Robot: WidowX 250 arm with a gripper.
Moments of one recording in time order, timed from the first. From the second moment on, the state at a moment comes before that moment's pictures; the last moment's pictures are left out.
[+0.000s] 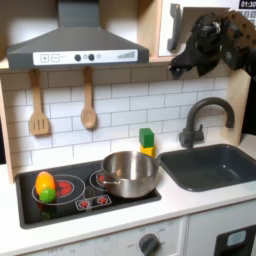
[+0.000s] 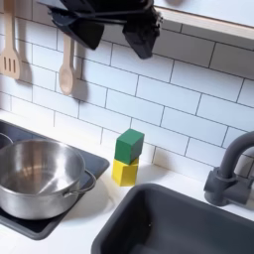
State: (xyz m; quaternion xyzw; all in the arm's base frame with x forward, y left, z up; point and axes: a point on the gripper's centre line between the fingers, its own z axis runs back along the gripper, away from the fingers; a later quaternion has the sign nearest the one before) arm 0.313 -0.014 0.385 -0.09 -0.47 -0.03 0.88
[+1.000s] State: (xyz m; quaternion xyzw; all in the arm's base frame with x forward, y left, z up) arm 0.347 -0.017 0.401 -0.10 -0.54 -0.01 0.84
